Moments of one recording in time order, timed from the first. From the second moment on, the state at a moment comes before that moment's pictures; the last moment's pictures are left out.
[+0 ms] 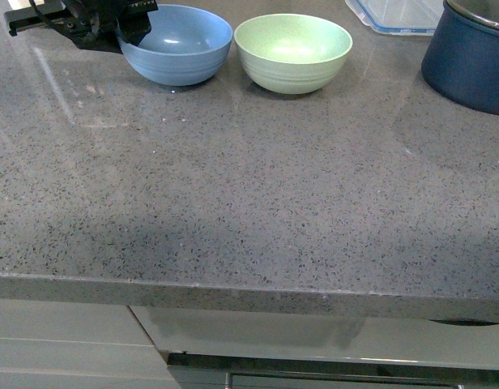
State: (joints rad) left arm -0.19 2.14 1.63 -0.29 -0.24 -0.45; right arm 0.00 0.00 0.01 0.00 0.00 0.00
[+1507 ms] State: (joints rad) left arm -0.22 1.21 0.72 -0.30 -0.50 -0.27; right arm 0.00 0.00 0.01 0.00 0.00 0.00
